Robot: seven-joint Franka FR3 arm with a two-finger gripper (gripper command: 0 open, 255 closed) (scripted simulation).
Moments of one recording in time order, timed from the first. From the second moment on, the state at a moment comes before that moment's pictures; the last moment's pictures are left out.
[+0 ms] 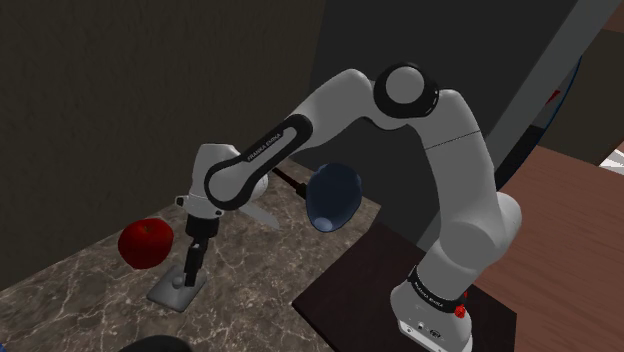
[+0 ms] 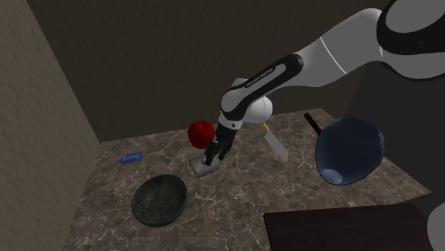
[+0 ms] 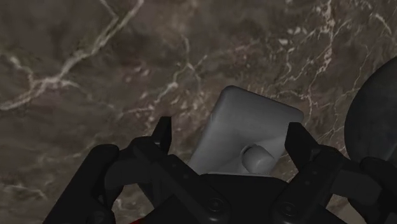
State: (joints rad) arm -0.14 0.83 0.75 -1.92 -0.07 2.47 -0.35
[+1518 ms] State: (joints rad) arm -0.16 0.79 0.77 -1.93 -0.05 2.45 -0.35
